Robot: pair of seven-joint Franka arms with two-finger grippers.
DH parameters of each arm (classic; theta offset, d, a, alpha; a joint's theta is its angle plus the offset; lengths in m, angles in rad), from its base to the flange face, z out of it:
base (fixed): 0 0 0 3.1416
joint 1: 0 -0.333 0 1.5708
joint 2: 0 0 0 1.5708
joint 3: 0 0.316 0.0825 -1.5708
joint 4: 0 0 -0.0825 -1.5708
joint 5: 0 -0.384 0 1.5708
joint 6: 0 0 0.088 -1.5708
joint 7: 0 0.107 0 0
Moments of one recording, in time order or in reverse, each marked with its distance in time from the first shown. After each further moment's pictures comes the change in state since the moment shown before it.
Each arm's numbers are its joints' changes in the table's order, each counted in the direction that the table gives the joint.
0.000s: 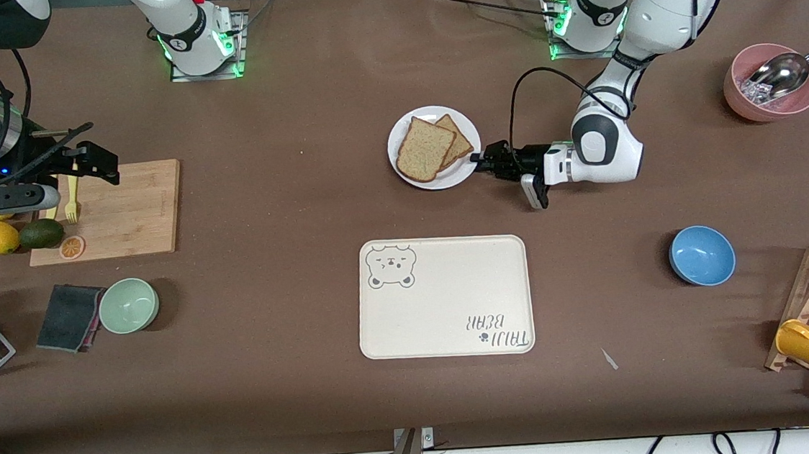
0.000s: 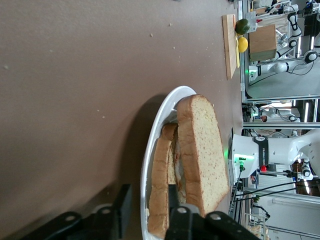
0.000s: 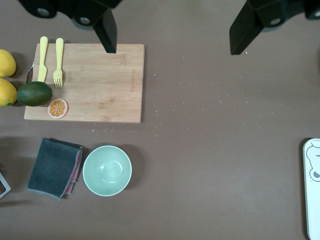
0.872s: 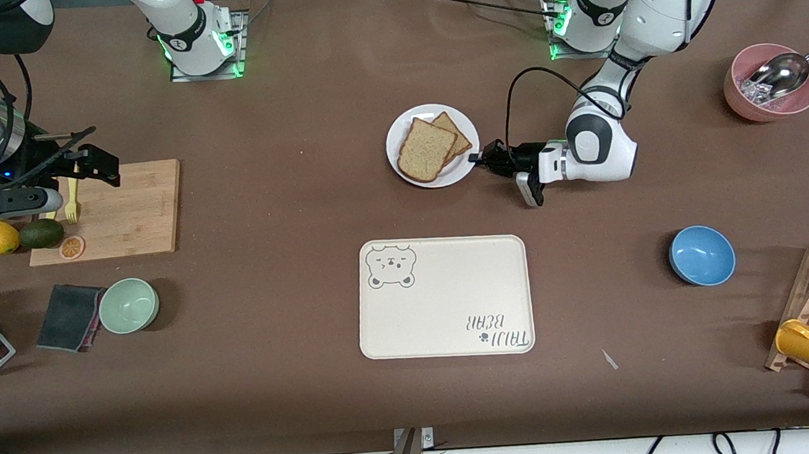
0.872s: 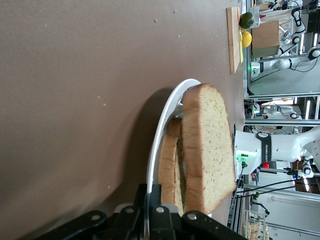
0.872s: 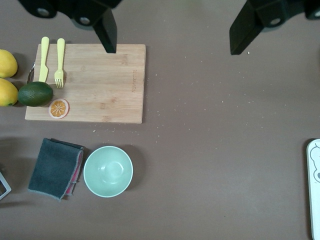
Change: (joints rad) left arm 0.004 0.016 -0.010 0.007 0.001 -0.017 0.002; right arm 0.000 0.008 0.000 0.000 0.006 -0.001 0.000
